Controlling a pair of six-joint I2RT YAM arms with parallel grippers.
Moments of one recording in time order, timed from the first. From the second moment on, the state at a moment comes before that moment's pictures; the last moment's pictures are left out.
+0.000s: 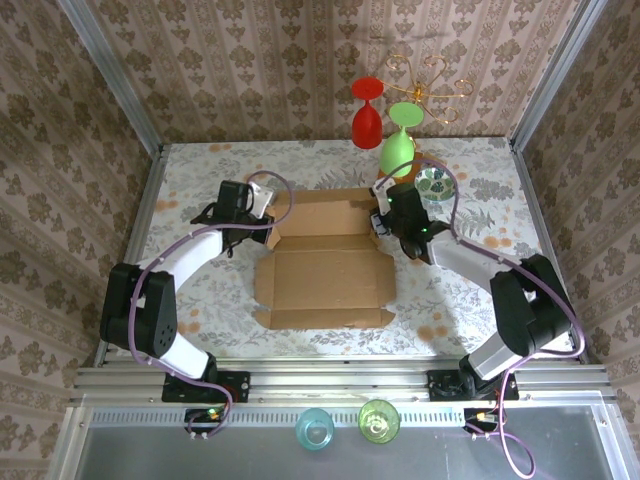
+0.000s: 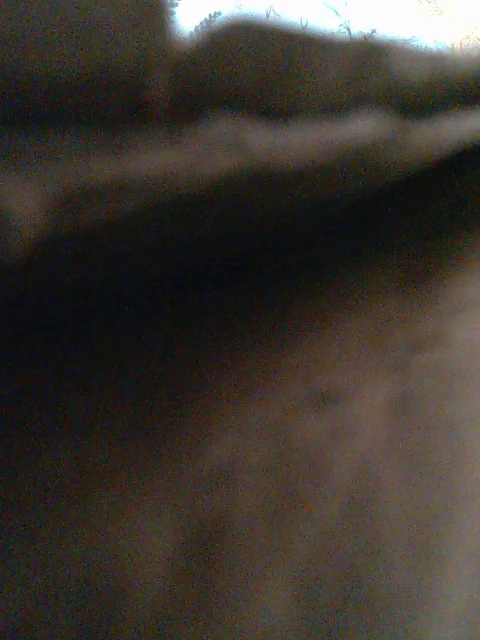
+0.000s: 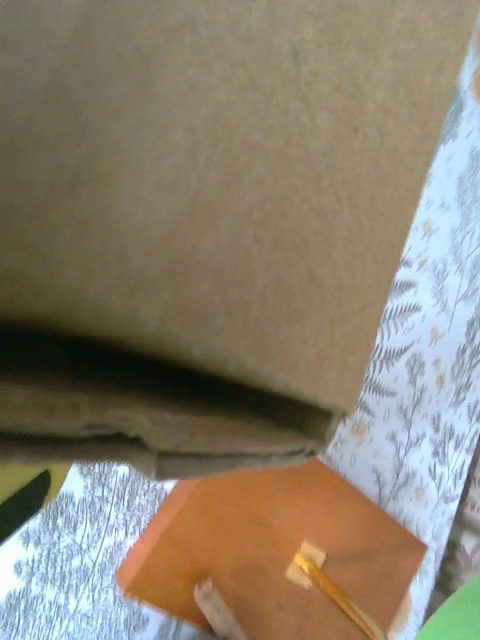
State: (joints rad) left arm -0.34 1.54 0.97 -0.28 0.18 0.09; right arm 0.45 1.58 0.96 -0.02 0.15 -0.01
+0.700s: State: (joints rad) left arm -0.38 1.58 1.02 -0.33 0.10 -0.09; right arm 0.61 1.76 1.27 -0.42 0.65 0.28
